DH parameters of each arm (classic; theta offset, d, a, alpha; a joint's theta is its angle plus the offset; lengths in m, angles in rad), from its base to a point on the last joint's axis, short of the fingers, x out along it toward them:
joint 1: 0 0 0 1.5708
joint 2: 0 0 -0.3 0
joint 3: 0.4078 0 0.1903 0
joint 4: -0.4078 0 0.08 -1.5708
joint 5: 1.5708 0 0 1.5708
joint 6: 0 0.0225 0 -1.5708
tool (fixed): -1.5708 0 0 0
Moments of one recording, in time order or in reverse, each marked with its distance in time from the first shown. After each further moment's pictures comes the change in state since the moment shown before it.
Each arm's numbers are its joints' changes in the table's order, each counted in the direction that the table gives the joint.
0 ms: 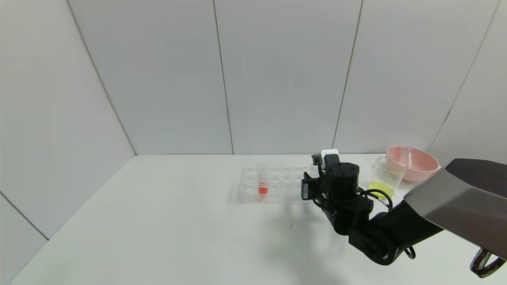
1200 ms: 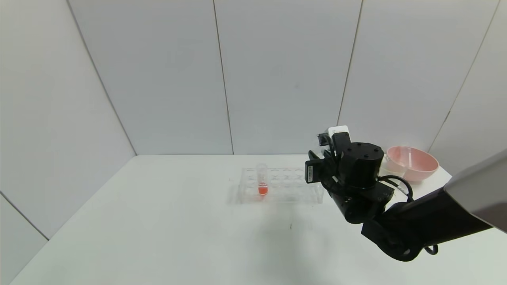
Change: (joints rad) left arm 0.000 0.000 0.000 0.000 0.000 0.000; right arm 0.015 0.138 -0.010 0.031 0.004 -0.127
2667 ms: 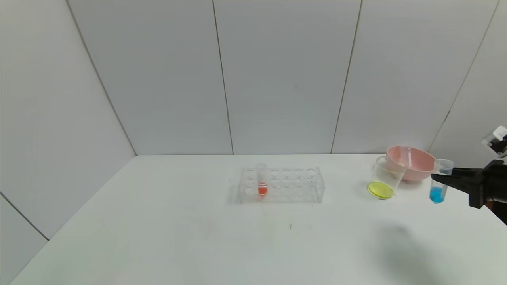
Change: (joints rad) left arm 0.000 0.000 0.000 0.000 0.000 0.000; right arm -0.924 0.491 -0.228 -0.705 1.164 -0.460
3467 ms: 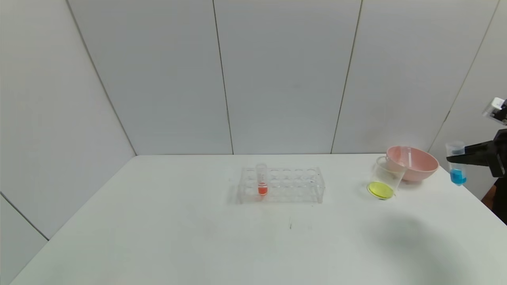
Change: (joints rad) left arm 0.000 0.000 0.000 0.000 0.000 0.000; right arm -0.082 -0.204 0.685 -0.797 0.027 -0.368
